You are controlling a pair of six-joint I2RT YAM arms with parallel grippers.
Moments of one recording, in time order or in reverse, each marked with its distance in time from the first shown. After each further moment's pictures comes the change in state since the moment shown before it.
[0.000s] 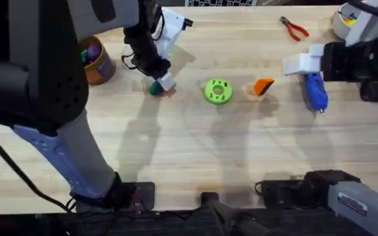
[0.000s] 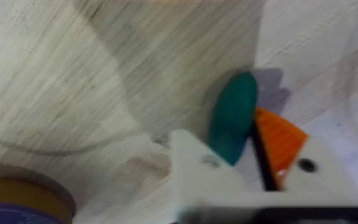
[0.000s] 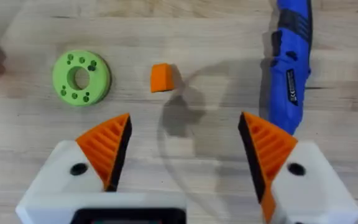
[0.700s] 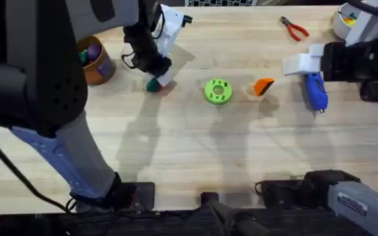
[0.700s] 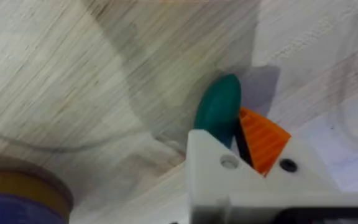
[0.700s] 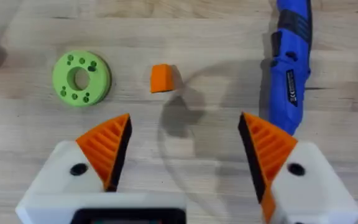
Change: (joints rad) left arm -0.004 -0.012 0.006 0.003 0.015 -0.036; right arm 0.000 0.000 0.000 -0.001 0.000 0.000
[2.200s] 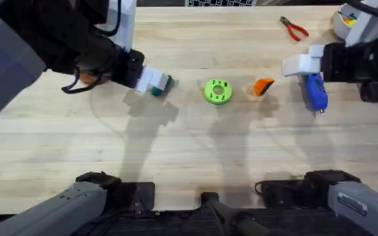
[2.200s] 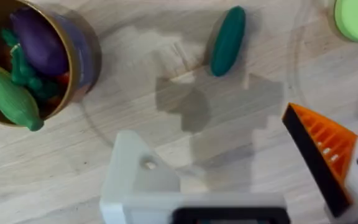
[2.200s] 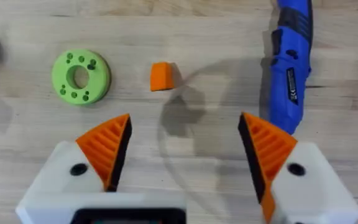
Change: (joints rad) left arm 0.002 -0.752 -0.306 -0.002 -0.122 -0.298; right arm 0.000 0.000 0.000 -0.007 0.000 0.000
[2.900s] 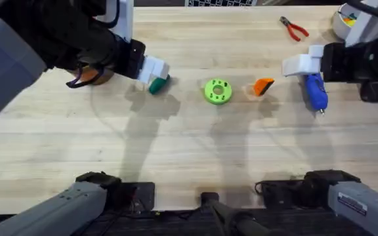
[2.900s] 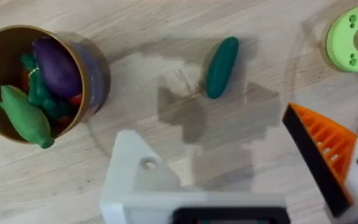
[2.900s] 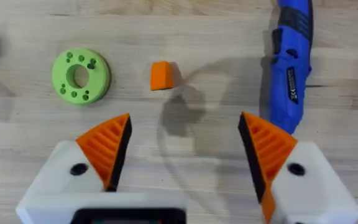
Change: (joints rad) left arm 0.000 0.000 -0.001 0.102 -0.001 -0.019; right arm 0.000 0.000 0.000 0.000 0.000 0.000
